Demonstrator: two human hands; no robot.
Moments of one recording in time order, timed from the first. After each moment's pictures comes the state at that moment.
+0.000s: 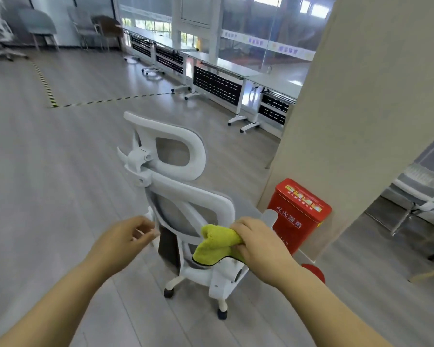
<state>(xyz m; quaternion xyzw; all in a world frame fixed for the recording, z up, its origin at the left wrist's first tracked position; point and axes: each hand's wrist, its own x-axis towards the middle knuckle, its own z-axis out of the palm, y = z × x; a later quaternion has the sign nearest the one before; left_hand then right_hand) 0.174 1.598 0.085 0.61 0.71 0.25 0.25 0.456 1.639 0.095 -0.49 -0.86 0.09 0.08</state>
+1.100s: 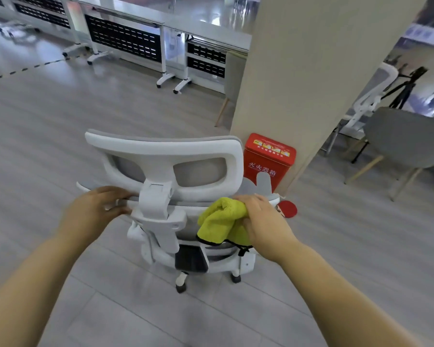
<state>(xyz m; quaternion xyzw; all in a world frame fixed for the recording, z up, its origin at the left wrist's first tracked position) -0.009 1.798 0.054 0.76 0.57 0.23 0.19 0.301 1.680 0.093 -0.67 -0.70 0.15 0.18</state>
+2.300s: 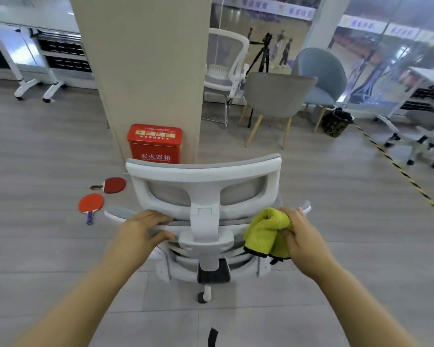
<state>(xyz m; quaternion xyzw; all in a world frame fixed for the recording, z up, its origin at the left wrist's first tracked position) 0.345 1.603 0.036 0.88 0.32 0.16 0.32 0.574 1.363 0.067 -0.84 -0.42 0.12 0.33</state>
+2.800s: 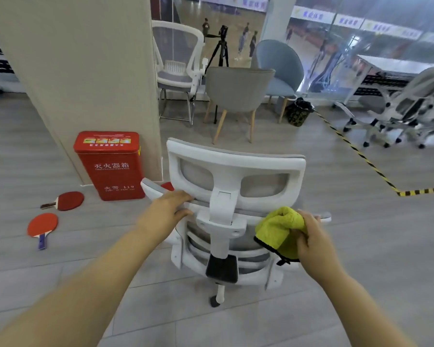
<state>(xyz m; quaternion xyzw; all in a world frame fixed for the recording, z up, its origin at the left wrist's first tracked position) 0.529 1.577 0.039 0.93 0.18 0.09 0.32 0.670 1.282 0.048 -0.90 -0.29 0.01 0.34</state>
